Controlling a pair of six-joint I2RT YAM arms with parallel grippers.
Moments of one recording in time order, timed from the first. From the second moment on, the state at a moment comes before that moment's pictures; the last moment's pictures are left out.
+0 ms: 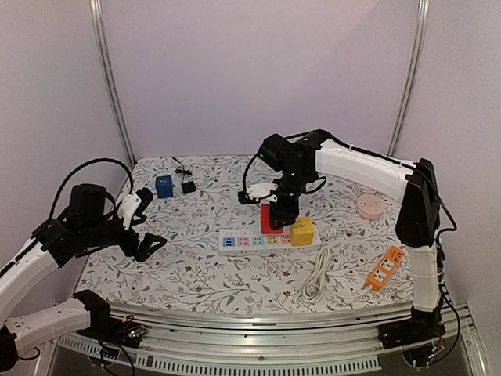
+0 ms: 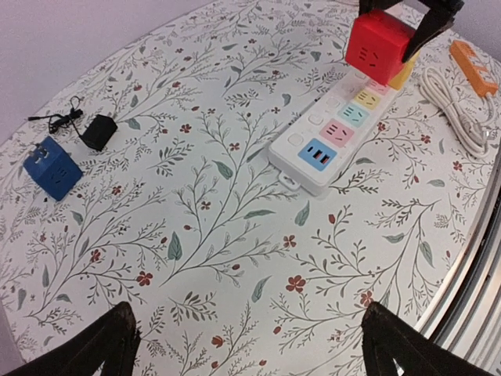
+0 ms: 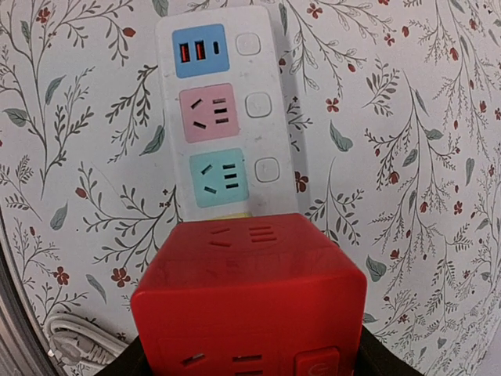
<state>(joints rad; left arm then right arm) -0.41 0.71 0.63 -0.59 0.23 0.27 0.84 2.13 2.01 -1.15 -0.04 -0.65</state>
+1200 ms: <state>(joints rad) -0.26 0.63 0.49 -0.38 0.28 0.16 0.81 2.21 1.95 -1.09 -0.12 -0.71</state>
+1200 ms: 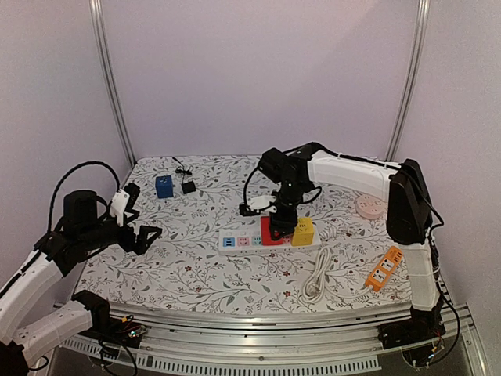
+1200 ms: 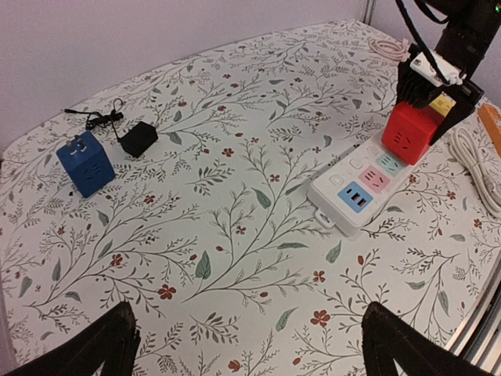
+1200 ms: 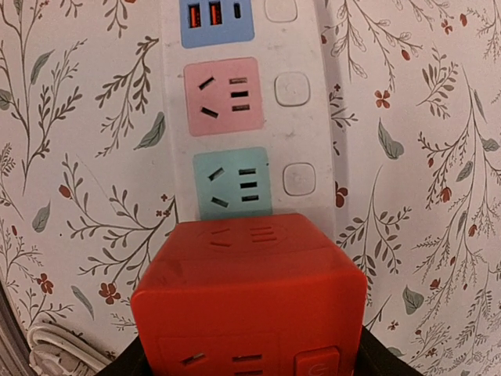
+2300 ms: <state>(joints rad) -0.26 0.62 0.49 -0.37 0.30 0.17 0.82 2.21 1.89 -1.04 -0.06 -0.69</state>
